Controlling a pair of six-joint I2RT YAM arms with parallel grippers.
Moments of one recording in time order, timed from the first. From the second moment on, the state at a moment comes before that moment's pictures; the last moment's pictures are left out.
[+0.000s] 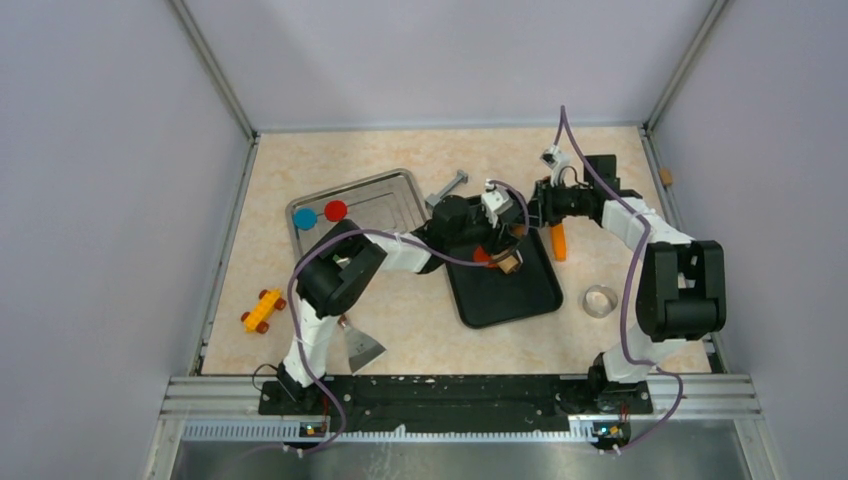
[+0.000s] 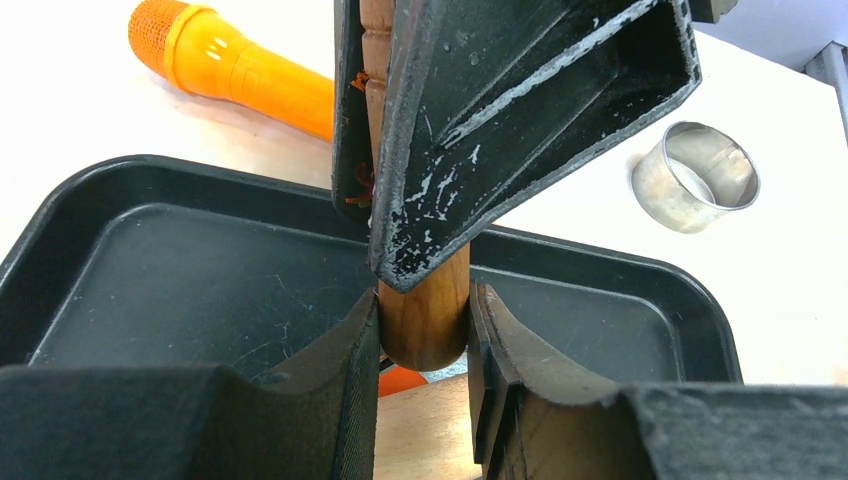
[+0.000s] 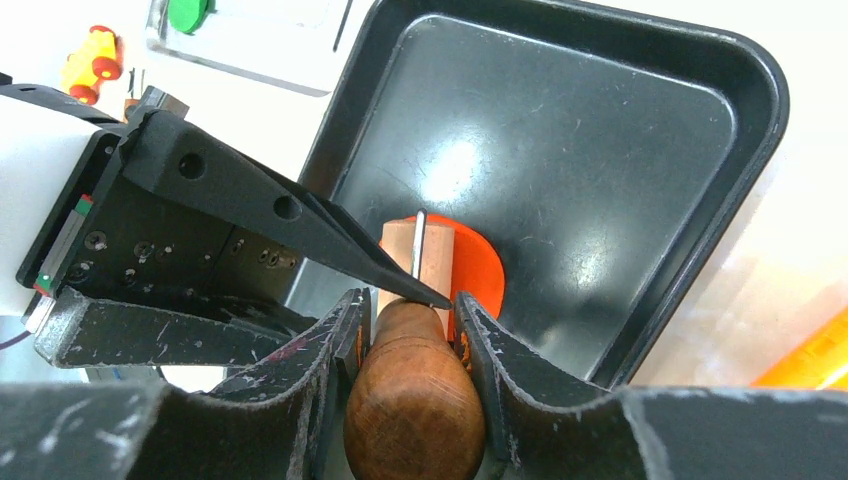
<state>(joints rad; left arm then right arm) -0.78 2.11 1.21 0.71 0.47 -0.11 0.05 1.64 1.07 -0.30 -0.86 -0.12</state>
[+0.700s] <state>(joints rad) -0.76 2.15 1.28 0.65 0.57 -0.13 0.08 1.64 1.12 -0.38 -0.71 -0.04</state>
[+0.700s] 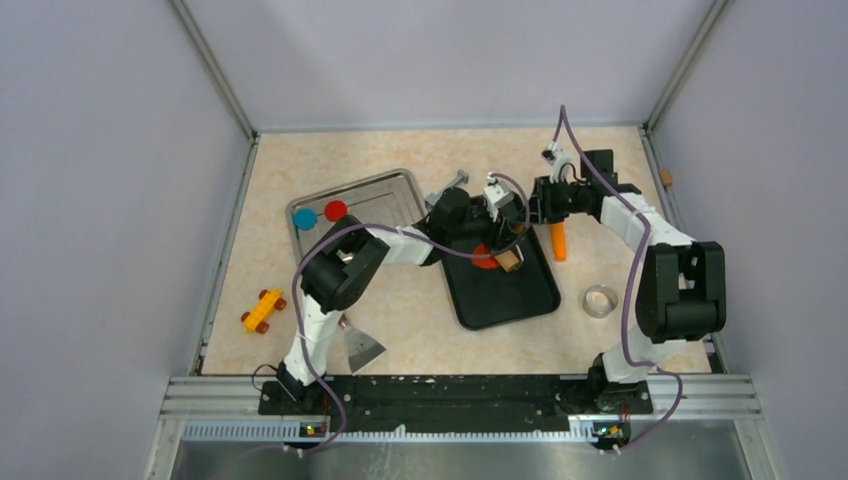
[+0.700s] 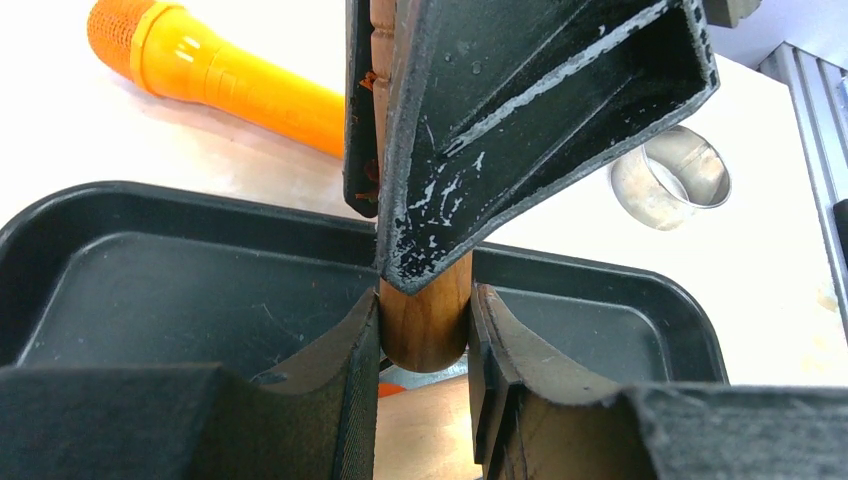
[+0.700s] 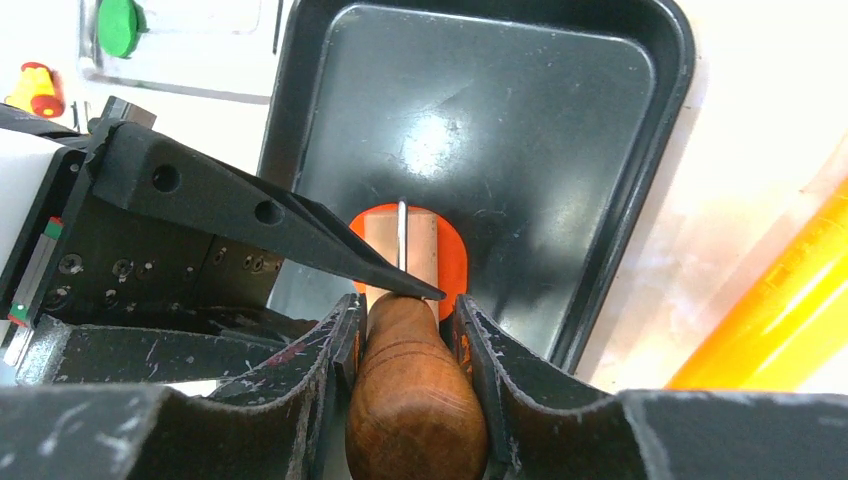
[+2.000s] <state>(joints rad) -0.74 2.09 1.31 0.48 0.53 -0.10 0.12 1.66 1.17 -0.36 -0.76 -0.04</state>
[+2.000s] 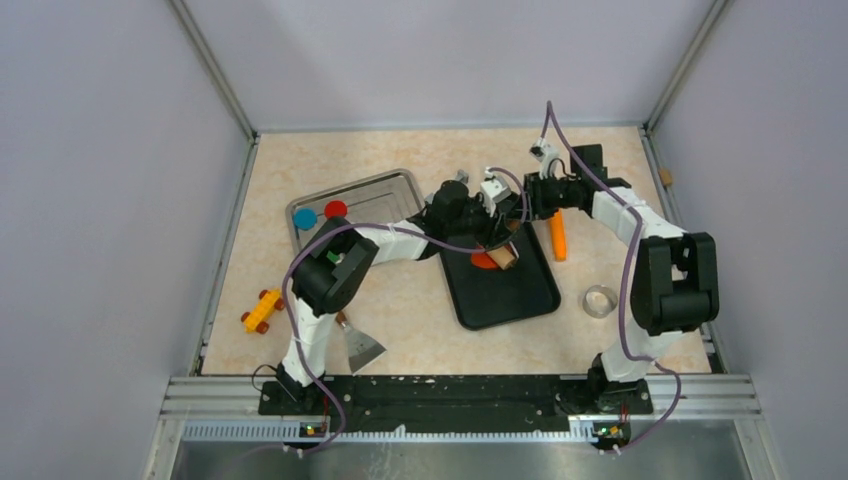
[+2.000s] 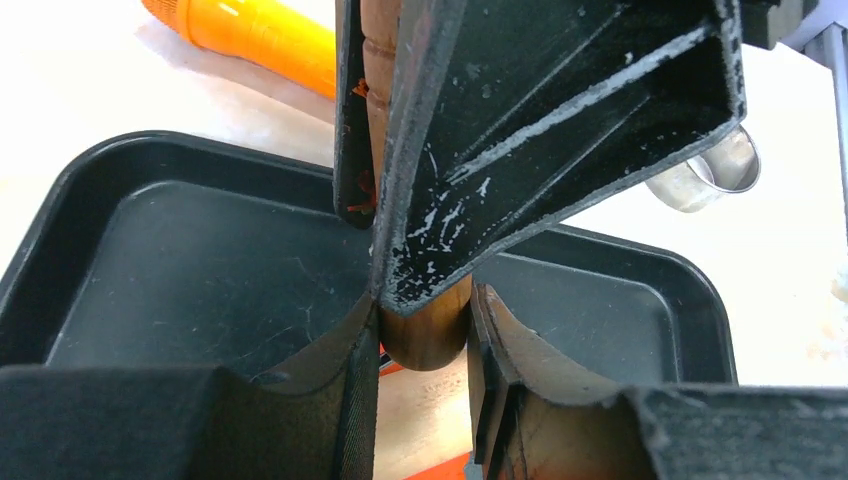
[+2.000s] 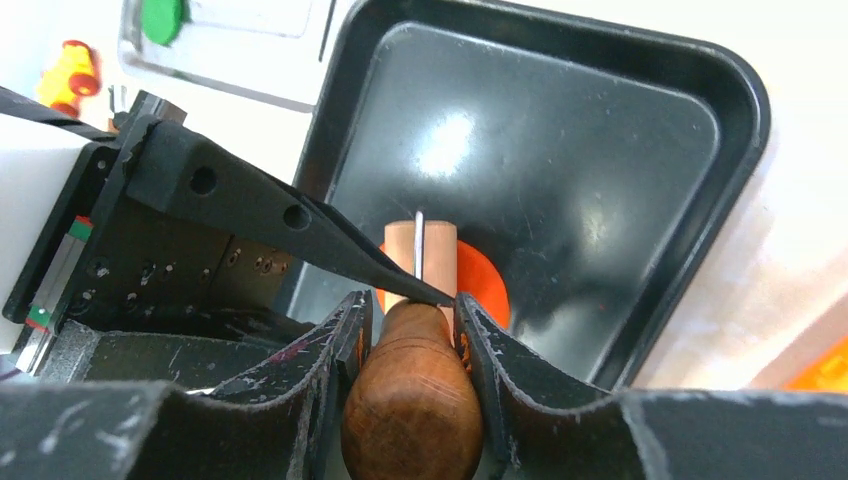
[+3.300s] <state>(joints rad) -0.69 1.96 1.26 0.30 0.54 -0.15 0.18 1.72 1.22 -0.30 -0.84 0.10</state>
